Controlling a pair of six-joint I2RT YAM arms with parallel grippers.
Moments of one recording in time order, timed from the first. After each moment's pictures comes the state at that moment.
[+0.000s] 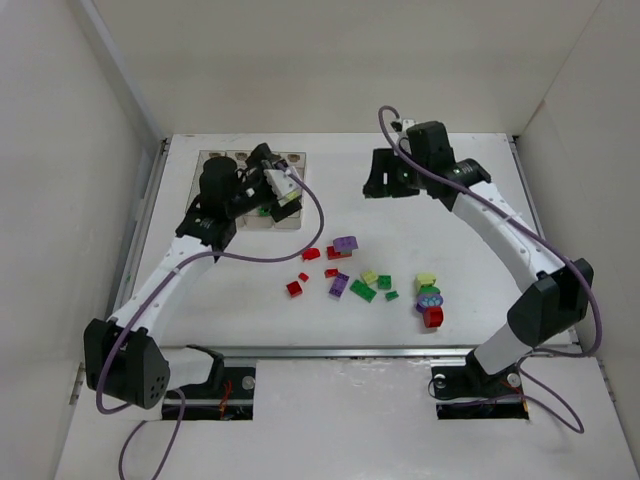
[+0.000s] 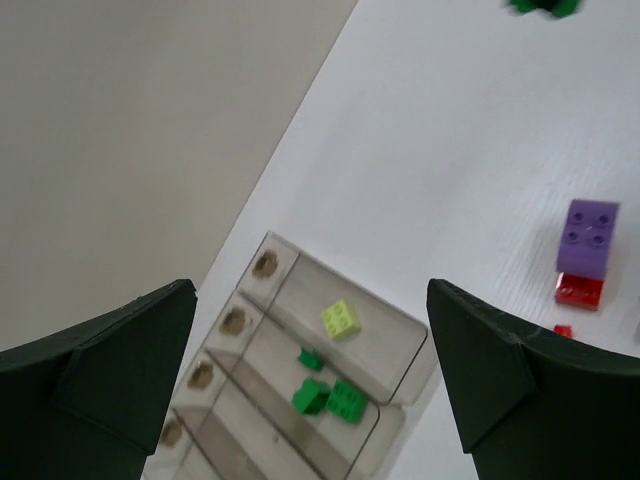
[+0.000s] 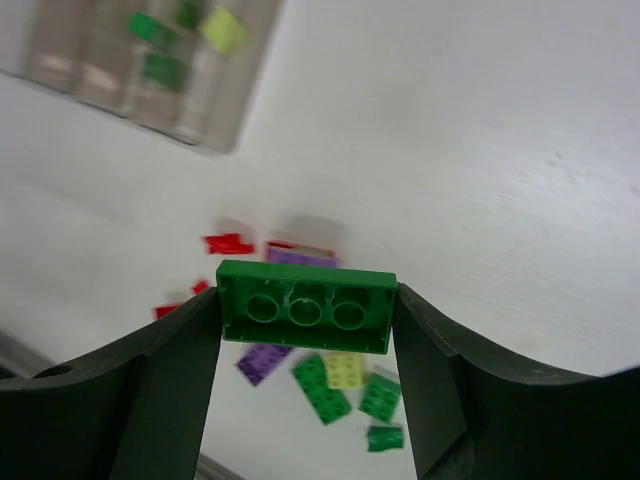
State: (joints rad) left arm -0.31 1.22 1.01 -0.02 0.47 0.67; right arm 0.43 1.59 1.51 -0.65 -0.09 0.31
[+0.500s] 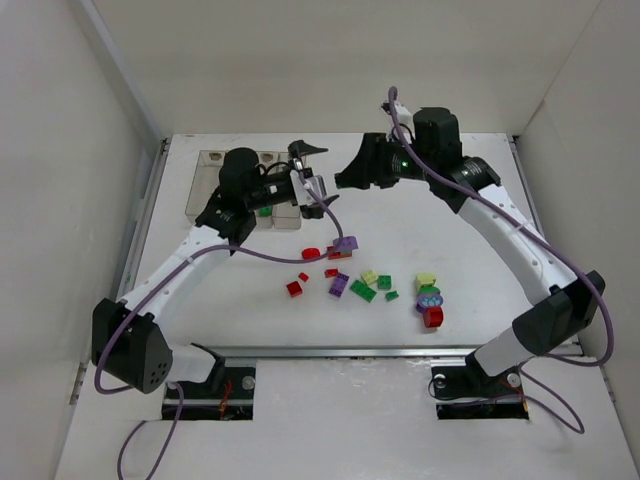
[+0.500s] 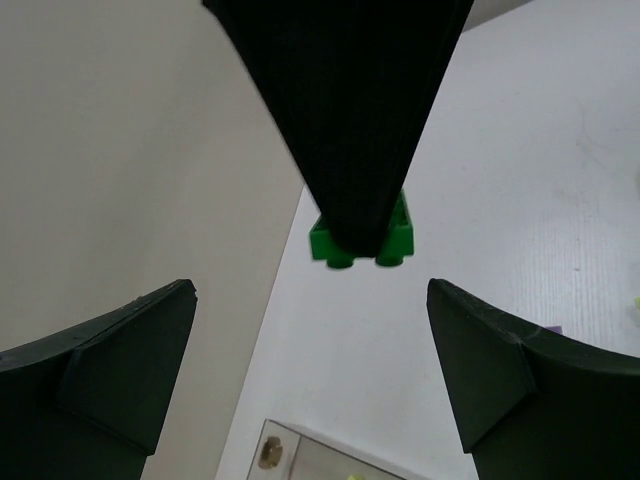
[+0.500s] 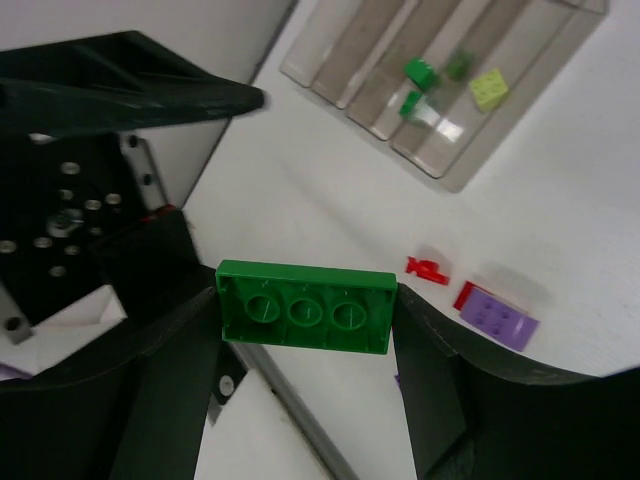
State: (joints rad) left arm -0.45 1.32 1.12 0.14 0.74 0.73; right arm 0.48 1.55 1.63 -0.51 -0.49 0.44
